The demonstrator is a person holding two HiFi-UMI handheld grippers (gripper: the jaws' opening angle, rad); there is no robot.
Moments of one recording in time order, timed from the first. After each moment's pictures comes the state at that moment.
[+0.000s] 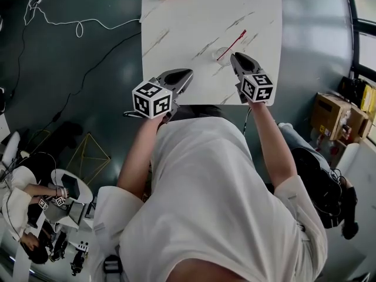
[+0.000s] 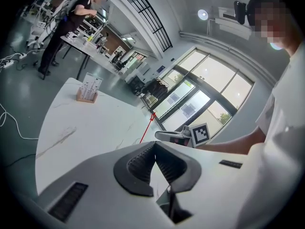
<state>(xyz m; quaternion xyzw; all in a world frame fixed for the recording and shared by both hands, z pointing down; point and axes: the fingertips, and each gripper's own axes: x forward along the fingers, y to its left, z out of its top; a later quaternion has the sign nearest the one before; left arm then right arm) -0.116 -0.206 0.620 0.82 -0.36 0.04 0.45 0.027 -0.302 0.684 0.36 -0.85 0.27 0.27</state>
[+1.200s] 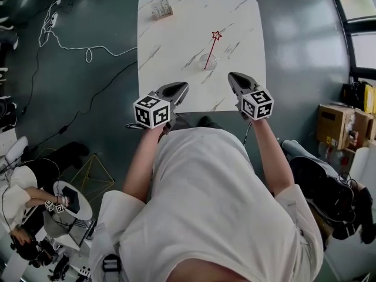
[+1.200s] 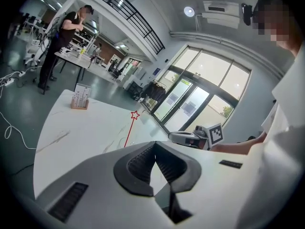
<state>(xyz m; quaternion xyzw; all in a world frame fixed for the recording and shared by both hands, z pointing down) -0.057 -0.158 0.577 0.83 -0.39 0.05 0.40 0.090 -0.228 0.607 0.31 -0.90 0.23 0.22</state>
